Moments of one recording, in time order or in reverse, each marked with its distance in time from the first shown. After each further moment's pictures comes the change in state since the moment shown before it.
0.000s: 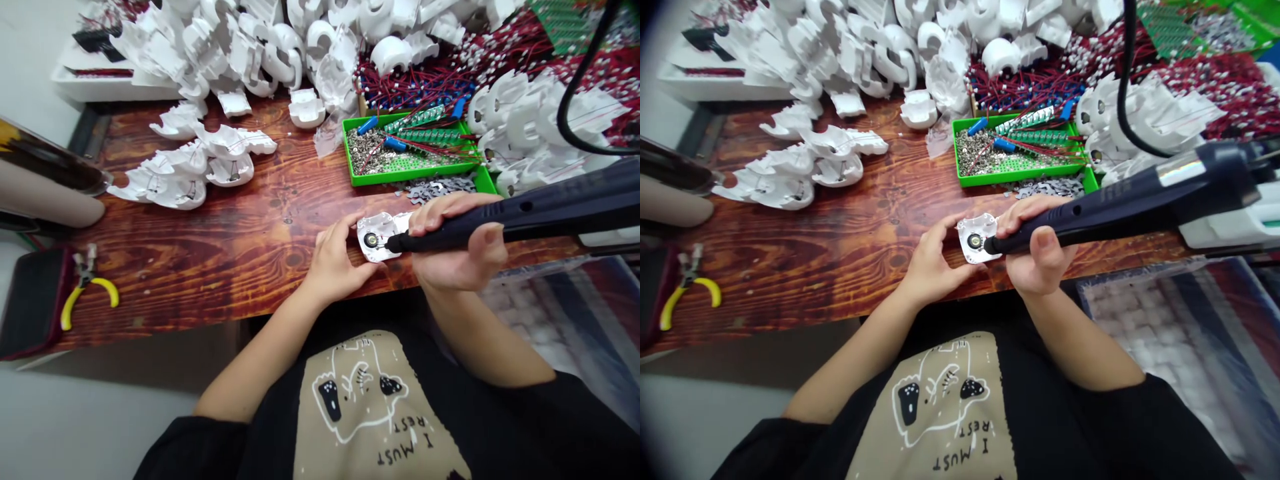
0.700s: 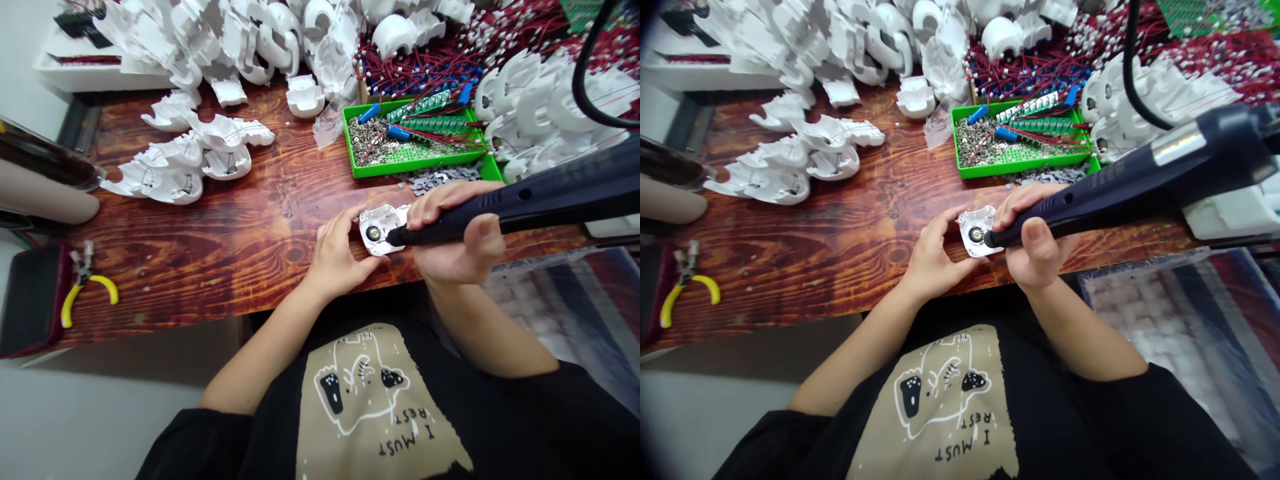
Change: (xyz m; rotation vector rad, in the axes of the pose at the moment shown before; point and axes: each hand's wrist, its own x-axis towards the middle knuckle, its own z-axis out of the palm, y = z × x) left_hand 0.000 -0.001 0.002 -0.046 0.003 0.022; right_hand 0.001 0.005 0.002 -0.061 -0.054 -0.016
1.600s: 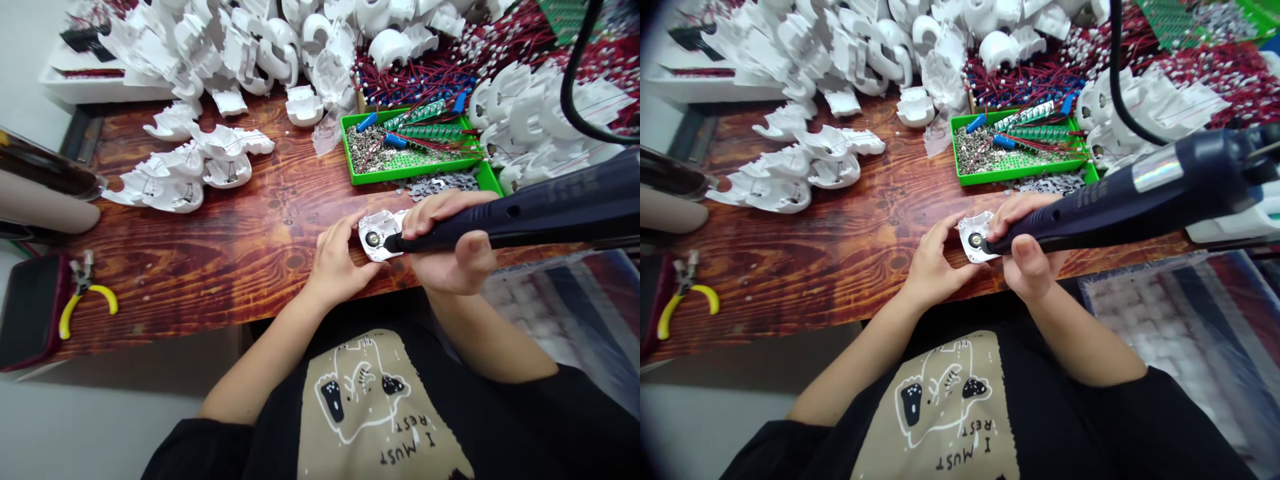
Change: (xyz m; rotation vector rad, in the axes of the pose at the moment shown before) left_hand -0.001 0.002 -0.001 0.024 0.009 0.010; right_hand -0.003 0.000 0.003 0.043 -0.030 0.000
